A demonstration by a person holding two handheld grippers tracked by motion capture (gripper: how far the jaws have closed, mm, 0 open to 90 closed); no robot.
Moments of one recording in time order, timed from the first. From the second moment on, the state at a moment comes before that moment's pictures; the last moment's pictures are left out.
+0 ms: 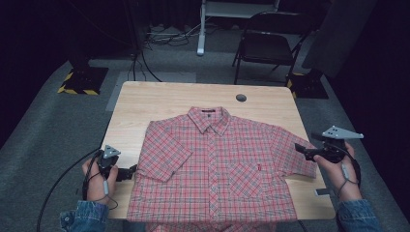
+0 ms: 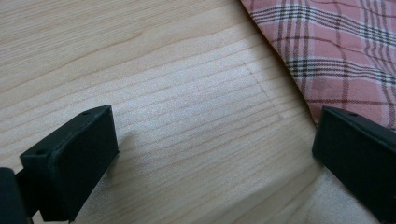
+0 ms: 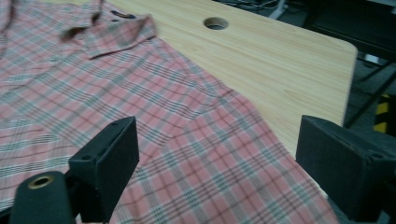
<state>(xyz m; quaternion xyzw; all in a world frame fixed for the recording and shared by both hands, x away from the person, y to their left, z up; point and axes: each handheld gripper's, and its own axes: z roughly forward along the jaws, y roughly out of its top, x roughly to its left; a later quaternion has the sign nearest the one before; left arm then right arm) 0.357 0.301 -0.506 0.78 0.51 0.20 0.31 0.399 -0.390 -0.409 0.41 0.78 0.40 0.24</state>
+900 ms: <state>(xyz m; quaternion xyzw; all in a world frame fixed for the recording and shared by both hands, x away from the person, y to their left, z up) 0.357 0.301 -0.506 0.78 0.51 0.20 0.31 0.417 -0.439 -0.467 0.50 0.76 0.34 0.23</state>
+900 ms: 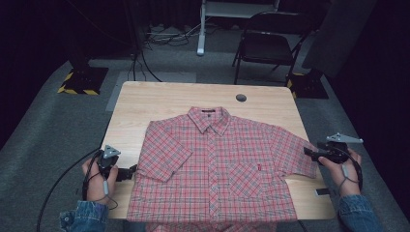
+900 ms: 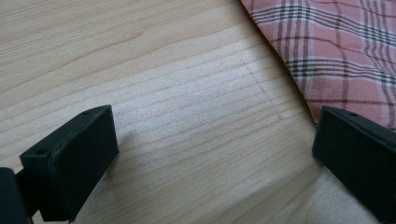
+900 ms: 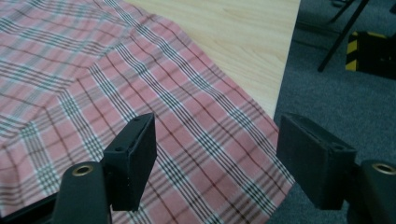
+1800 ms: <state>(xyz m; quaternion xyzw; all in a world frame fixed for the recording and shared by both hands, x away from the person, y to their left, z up) 0.357 0.301 -0.506 0.78 0.51 0.20 0.31 0.417 -0.452 -0.495 0.57 0.73 0.33 0.18</state>
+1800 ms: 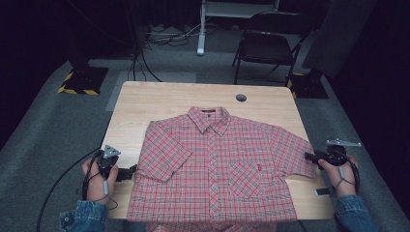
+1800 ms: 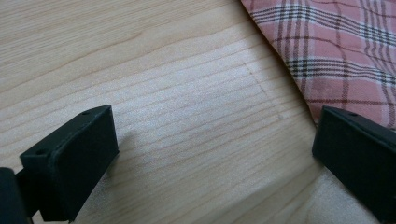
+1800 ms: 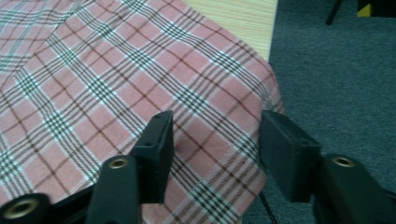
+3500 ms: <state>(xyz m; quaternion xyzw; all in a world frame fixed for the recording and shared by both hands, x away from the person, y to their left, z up) 0.357 0.301 -0.506 0.78 0.51 0.20 0.31 0.397 -0.399 -0.408 0.47 0.75 0.38 0.27</state>
